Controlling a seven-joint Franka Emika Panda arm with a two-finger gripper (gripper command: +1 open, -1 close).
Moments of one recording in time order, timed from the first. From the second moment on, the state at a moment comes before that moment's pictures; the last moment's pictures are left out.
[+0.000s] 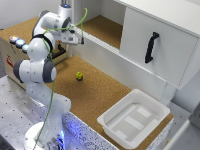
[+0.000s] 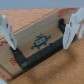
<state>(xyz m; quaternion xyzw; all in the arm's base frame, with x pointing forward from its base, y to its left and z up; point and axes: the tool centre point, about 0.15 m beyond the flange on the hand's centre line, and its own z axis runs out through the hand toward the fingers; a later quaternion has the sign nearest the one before) 0.278 0.298 0.488 -0.84 -0.54 0.01 0.06</state>
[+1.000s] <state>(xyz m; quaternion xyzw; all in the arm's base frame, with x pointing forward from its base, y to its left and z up) 0.170 0.396 0.529 -0.71 -0.70 0.01 0.07</state>
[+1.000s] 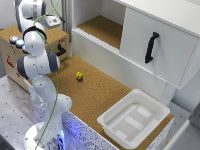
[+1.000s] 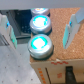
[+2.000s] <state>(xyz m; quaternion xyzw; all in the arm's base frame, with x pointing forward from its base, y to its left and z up) 0.134 0.439 0.518 -0.76 -0.65 -0.03 0.07</state>
